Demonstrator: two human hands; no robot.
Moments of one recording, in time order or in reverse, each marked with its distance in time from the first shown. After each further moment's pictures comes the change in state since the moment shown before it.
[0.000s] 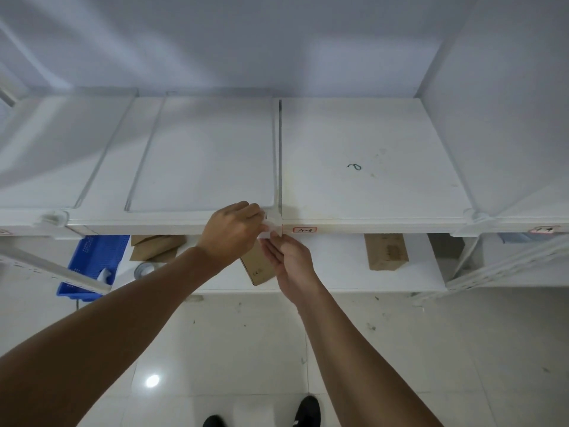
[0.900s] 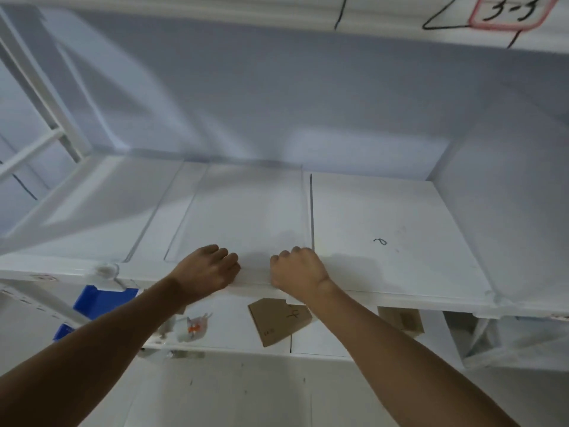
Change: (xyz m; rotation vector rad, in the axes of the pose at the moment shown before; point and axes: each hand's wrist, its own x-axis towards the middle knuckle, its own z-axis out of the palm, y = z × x) left_hand -0.035 -0.128 -0.060 0.375 -0.090 0.331; right_hand 0.018 -0.063 0.126 -2.722 -0.097 -0.957
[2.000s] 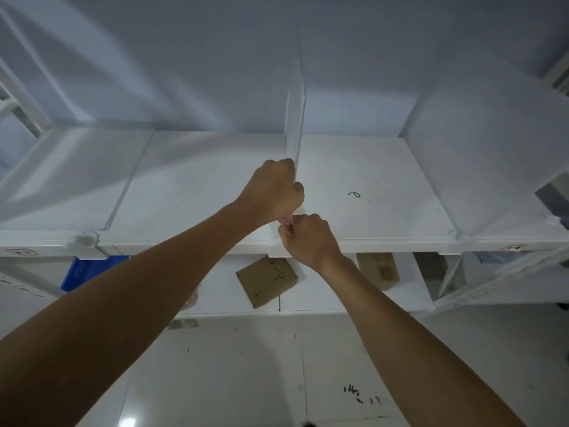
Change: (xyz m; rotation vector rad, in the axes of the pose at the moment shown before) left_hand 0.170 0.056 -0.120 -0.917 -0.211 -0.823; right_hand -0.077 0.018 -0.012 0.770 0.016 0.420
